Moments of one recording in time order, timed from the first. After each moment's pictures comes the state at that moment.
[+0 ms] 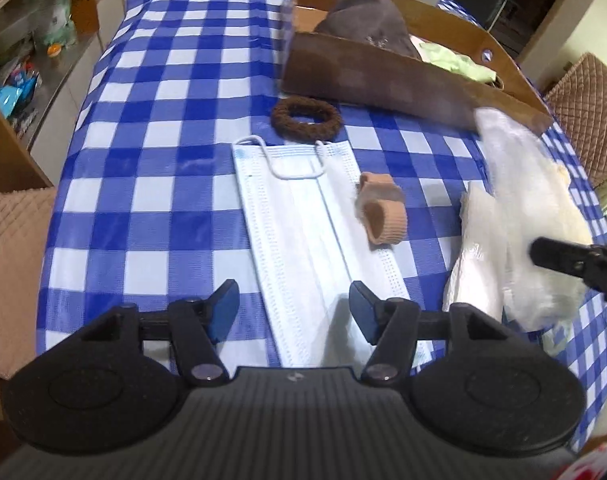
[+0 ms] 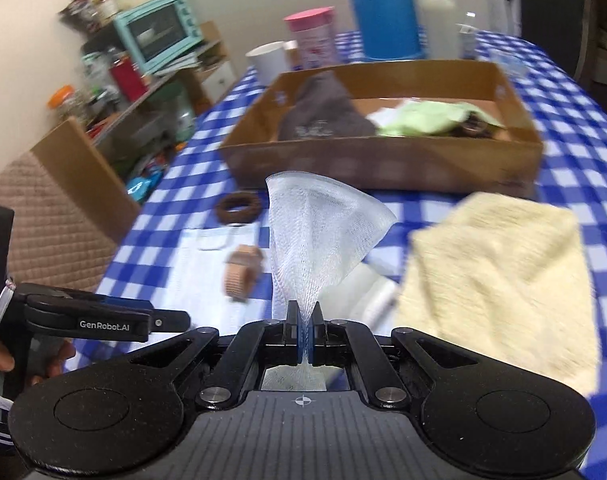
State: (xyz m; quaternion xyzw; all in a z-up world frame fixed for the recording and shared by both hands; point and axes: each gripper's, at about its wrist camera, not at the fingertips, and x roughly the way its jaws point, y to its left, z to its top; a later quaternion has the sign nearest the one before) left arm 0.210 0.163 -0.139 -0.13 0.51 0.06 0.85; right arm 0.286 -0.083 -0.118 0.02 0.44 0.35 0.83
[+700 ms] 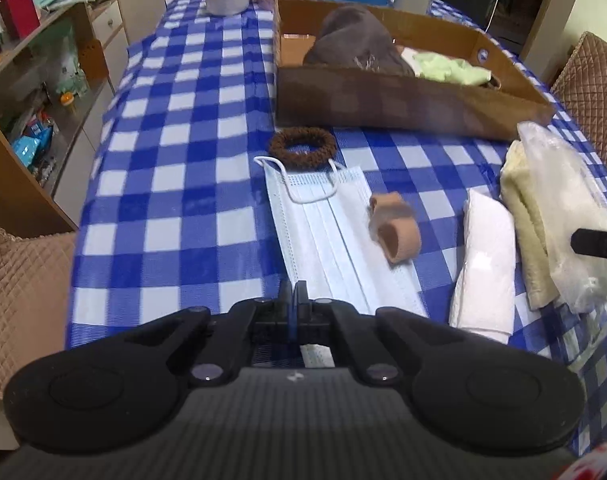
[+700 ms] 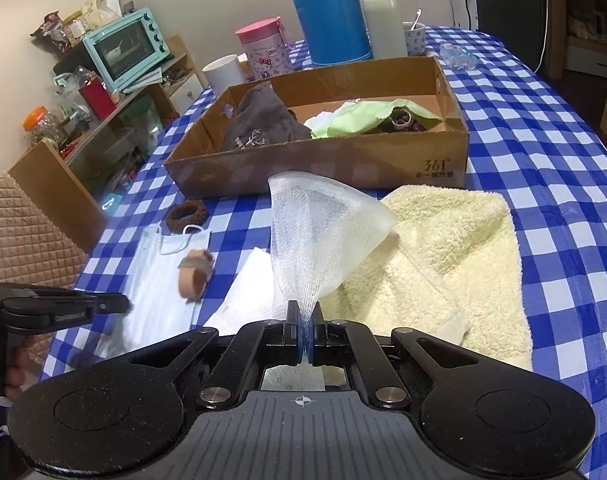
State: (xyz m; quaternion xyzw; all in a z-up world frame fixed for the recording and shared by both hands) left arm 0.209 0.148 -0.121 -0.06 0.48 0.08 0.87; right arm 0.295 -0.137 -0.119 0.04 0.44 0.31 0.84
